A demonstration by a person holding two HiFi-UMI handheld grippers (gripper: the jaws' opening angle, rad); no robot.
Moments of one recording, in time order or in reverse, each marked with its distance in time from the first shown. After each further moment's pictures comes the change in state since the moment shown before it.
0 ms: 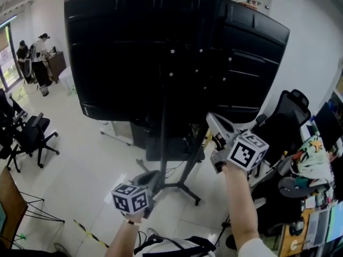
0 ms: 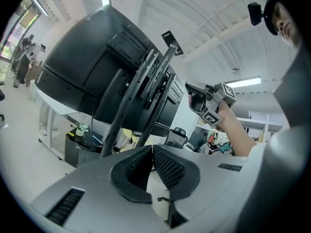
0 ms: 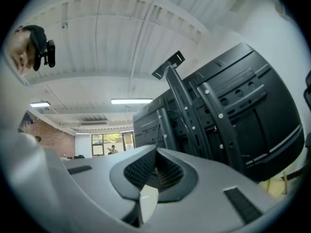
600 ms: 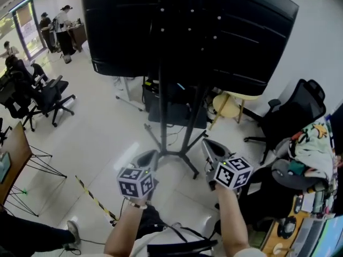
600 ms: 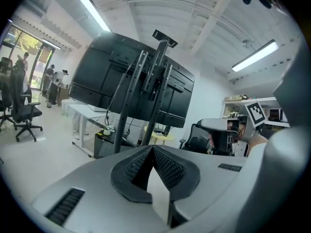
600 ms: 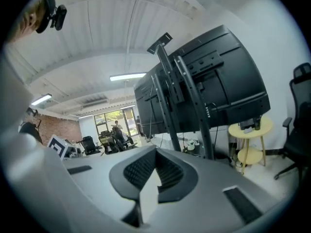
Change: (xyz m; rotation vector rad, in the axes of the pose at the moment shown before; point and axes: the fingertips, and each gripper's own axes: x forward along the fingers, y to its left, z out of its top) left arm -0.003 -0.122 -0.119 0.077 -0.052 0.364; right arm -0.232 -0.036 -0.182 0.050 0.323 -0.007
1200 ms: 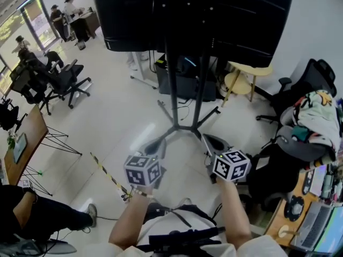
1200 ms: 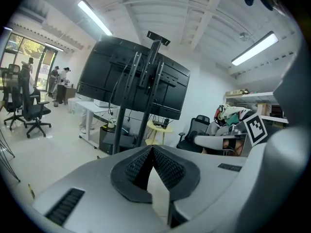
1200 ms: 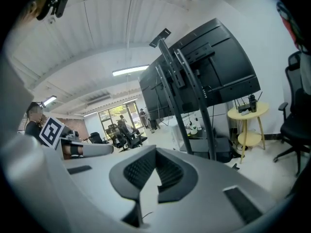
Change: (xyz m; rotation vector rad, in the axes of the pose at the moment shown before) left arm -0.094 -0.077 -0.075 0.001 0.042 0.064; right arm -0.101 0.046 -0.111 0.048 0.096 0.044
